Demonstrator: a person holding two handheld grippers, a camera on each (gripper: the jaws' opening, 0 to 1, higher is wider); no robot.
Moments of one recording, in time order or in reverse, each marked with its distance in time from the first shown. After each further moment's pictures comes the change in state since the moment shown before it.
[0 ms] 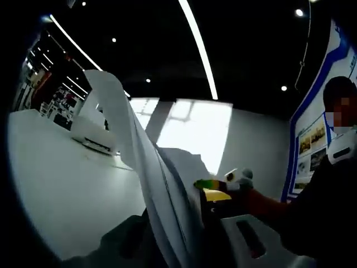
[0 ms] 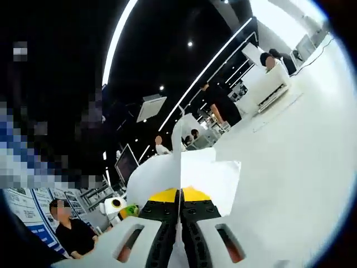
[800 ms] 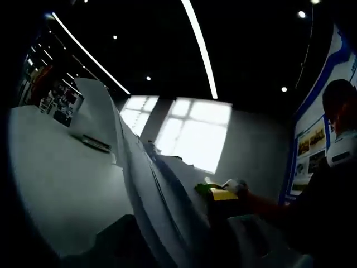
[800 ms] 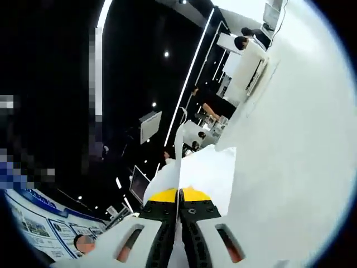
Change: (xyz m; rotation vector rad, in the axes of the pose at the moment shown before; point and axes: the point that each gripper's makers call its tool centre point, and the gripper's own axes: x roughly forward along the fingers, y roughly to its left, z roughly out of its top) left arm 0.001 0.000 -0.001 -0.026 0.008 -0.009; right arm -0.011 -0.023 0.002 0.287 -0.093 0.026
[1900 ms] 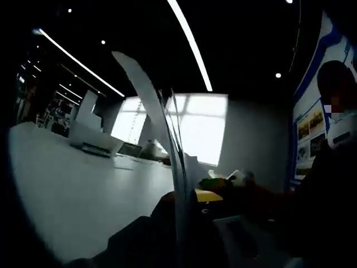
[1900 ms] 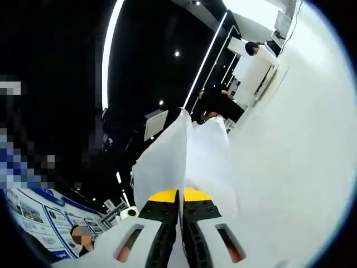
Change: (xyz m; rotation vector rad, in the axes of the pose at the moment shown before) left arm -0.003 -0.004 -0.004 0.117 0.034 -0.013; right arm 0.001 0.025 -0.024 -0.135 0.003 0.055
